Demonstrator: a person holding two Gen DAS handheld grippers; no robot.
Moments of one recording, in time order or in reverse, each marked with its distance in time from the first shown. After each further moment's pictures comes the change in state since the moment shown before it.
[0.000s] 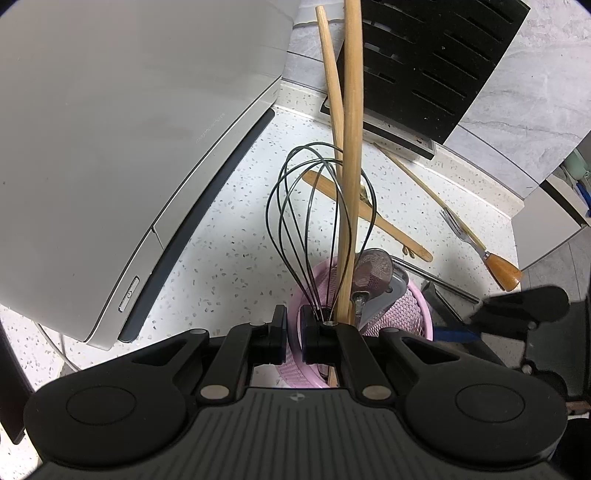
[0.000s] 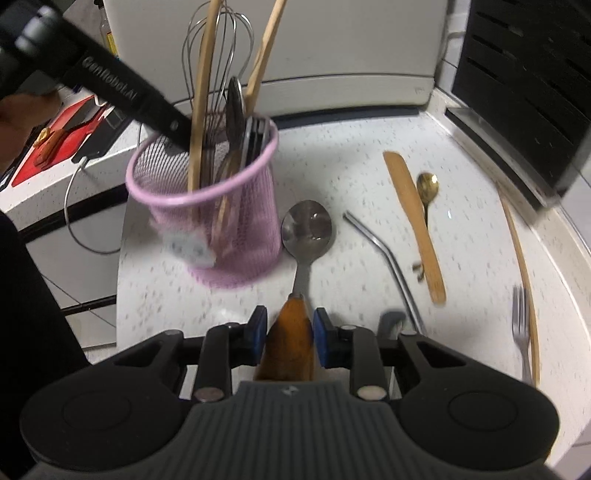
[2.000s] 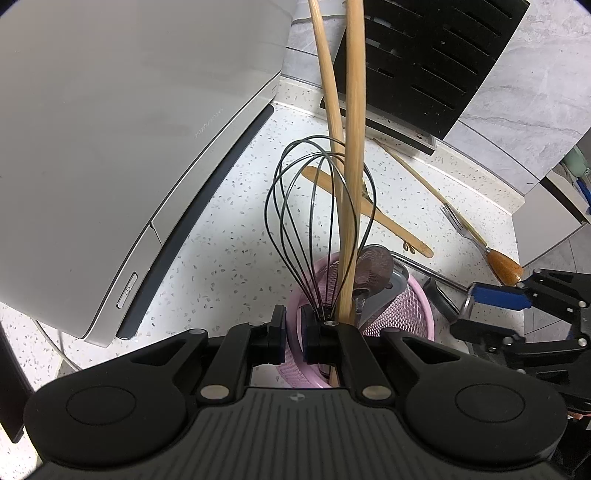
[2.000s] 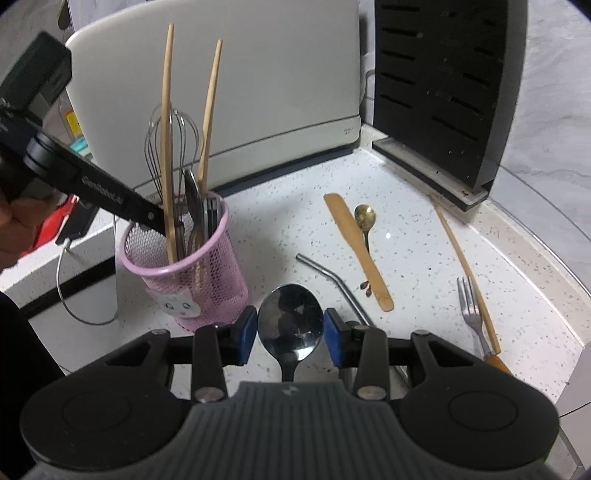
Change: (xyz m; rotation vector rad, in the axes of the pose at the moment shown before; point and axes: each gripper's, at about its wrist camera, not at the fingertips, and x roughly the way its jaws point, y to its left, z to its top) left arm 0.003 -0.001 -0.001 0.007 0.008 0.000; right arm -0.052 -0.009 -0.008 0.192 -0.190 -0.096
